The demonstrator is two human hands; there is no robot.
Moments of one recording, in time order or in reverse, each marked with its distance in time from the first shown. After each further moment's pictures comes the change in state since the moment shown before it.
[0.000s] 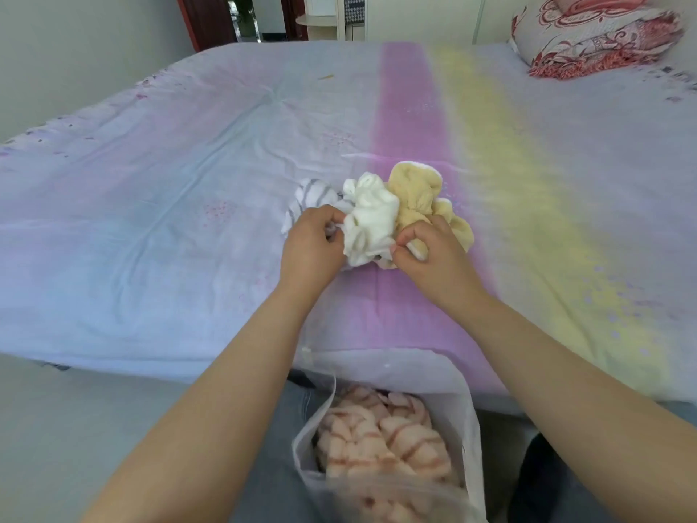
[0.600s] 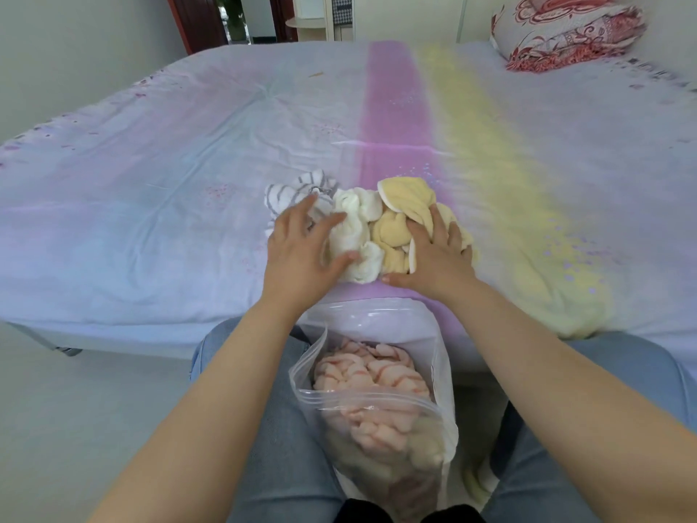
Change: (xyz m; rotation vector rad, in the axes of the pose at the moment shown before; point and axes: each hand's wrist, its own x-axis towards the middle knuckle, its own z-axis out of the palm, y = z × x) left_hand -0.087 0.000 -0.029 0.386 0.014 0.349; right_hand -0.055 0.029 -0.007 -0.565 -0.255 0.238
